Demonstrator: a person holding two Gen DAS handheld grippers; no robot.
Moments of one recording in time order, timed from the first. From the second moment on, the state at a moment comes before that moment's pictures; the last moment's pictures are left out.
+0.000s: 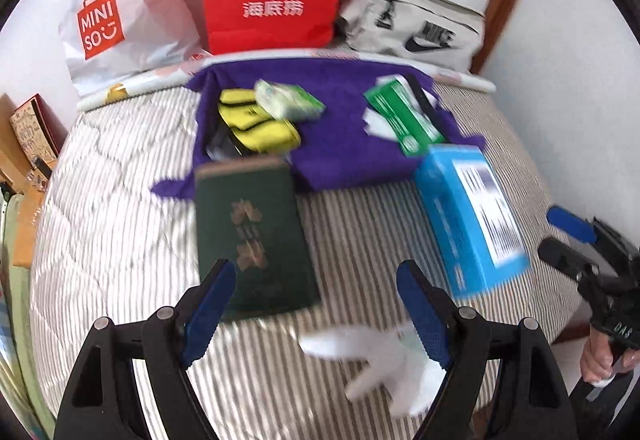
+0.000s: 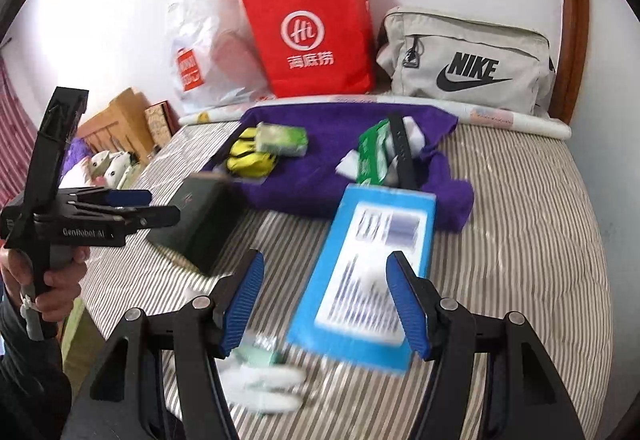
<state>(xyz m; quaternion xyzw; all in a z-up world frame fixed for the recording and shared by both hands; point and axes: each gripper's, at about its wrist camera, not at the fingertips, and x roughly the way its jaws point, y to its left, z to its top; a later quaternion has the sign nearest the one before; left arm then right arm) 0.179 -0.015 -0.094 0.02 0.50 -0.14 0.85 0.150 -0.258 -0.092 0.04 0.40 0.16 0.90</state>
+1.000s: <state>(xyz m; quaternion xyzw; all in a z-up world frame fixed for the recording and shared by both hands) 0.089 -0.073 -0.180 0.06 0.50 -0.19 0.84 0.078 -0.282 -0.135 0.06 0.41 0.13 0.90</state>
